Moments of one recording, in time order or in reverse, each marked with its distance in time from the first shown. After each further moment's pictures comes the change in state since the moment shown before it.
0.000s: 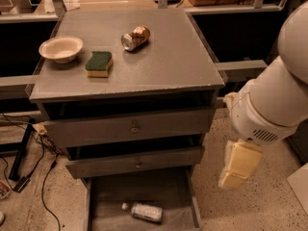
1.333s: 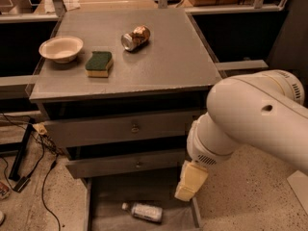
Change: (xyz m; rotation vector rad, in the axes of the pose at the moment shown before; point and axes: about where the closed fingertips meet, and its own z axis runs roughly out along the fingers) arm -0.040 0.021 0.112 -0.038 -0.039 0.079
